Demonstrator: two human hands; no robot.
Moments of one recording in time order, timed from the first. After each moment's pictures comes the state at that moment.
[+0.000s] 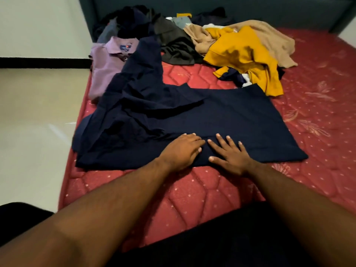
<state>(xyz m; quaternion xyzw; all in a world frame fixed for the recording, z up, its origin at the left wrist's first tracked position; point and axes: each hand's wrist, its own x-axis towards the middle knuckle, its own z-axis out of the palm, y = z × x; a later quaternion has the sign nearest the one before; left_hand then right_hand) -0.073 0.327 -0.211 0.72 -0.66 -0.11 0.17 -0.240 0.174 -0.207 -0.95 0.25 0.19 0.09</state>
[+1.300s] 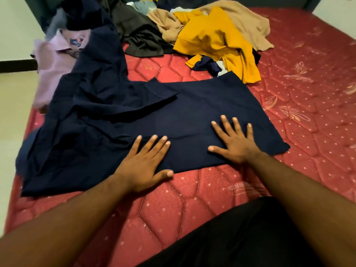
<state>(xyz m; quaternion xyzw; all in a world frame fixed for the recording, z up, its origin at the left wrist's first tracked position) -0.068 0.337 -0.235 0.76 -0.65 -0.04 -0.01 -0.276 0.094 -0.218 -0.93 0.35 0.11 0.05</state>
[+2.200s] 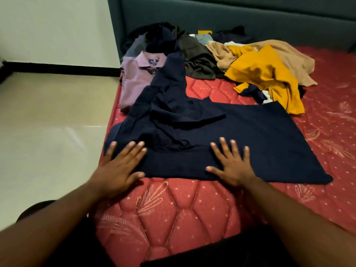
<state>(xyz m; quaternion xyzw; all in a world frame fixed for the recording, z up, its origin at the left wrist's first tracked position) 0.039 0.527 -0.217 0.84 -0.55 -0.05 -0.02 -0.185 0.225 -0.206 -0.95 0.28 0.13 0.04</state>
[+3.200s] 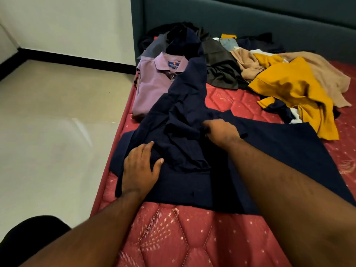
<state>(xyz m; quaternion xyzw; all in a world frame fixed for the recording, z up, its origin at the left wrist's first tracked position) 0.053 0.451 -0.264 0.91 -0.29 0.09 0.30 0.013 0.186 -0.162 -0.97 0.24 0.09 0.04</state>
